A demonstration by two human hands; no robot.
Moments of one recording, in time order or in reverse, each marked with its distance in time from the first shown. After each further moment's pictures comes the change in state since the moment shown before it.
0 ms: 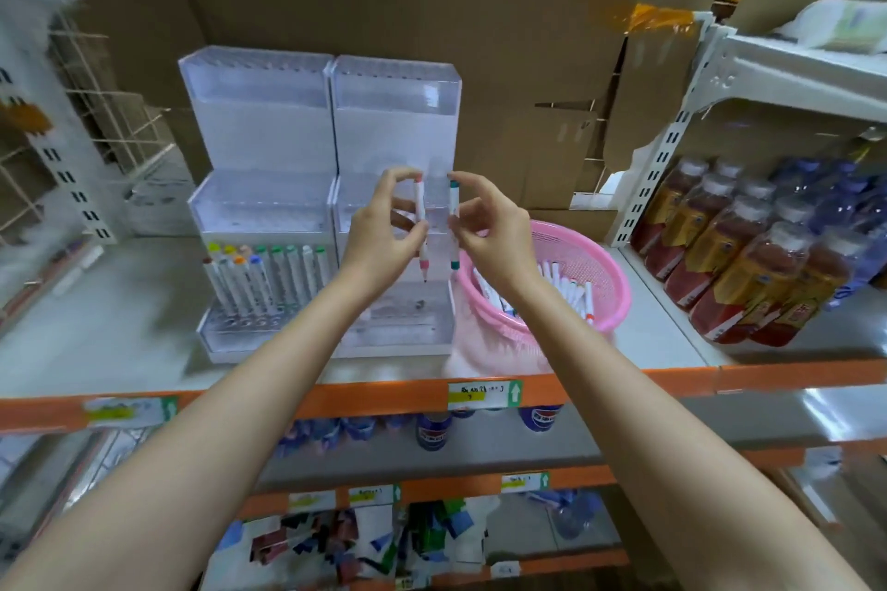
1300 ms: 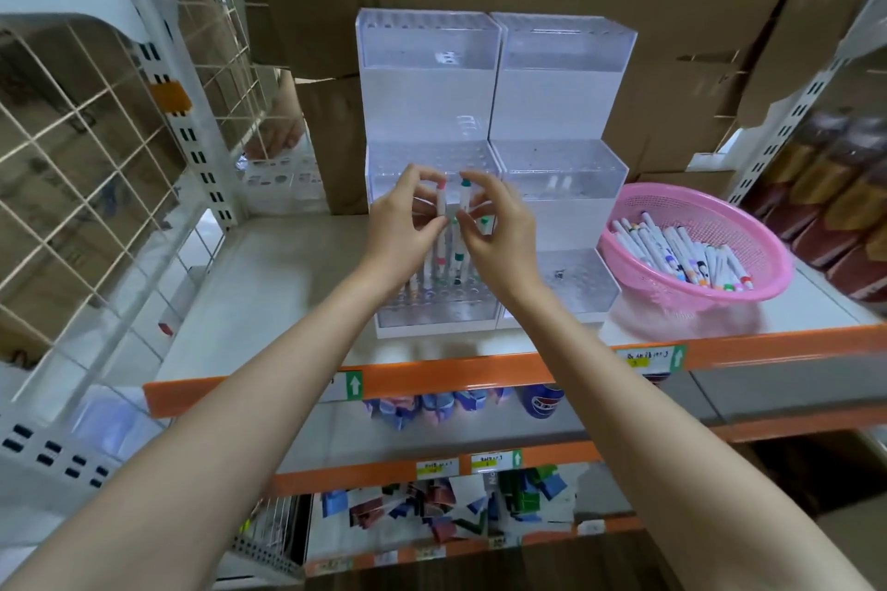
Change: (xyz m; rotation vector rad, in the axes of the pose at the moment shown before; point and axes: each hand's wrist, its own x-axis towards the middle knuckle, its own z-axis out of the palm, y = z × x) left_hand -0.016 -0.081 -0.156 0.114 -0.035 0.084; right_hand -0.023 -0.063 0.190 -0.036 0.159 -0.059
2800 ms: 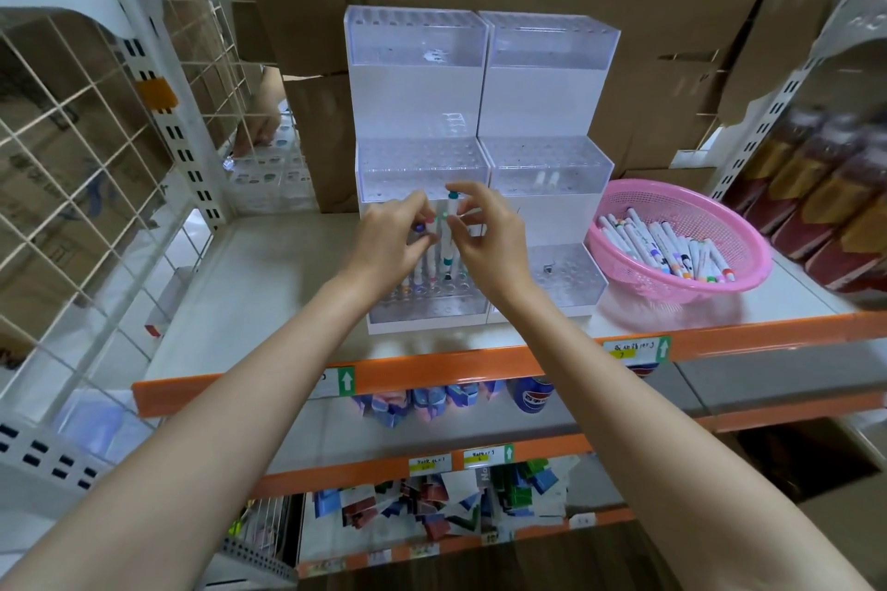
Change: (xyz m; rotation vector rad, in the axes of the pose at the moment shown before) left_hand -0.008 -0.027 0.001 0.309 -0.107 0.232; right_hand -0.010 0.000 -0.003 -0.023 -0.053 0.001
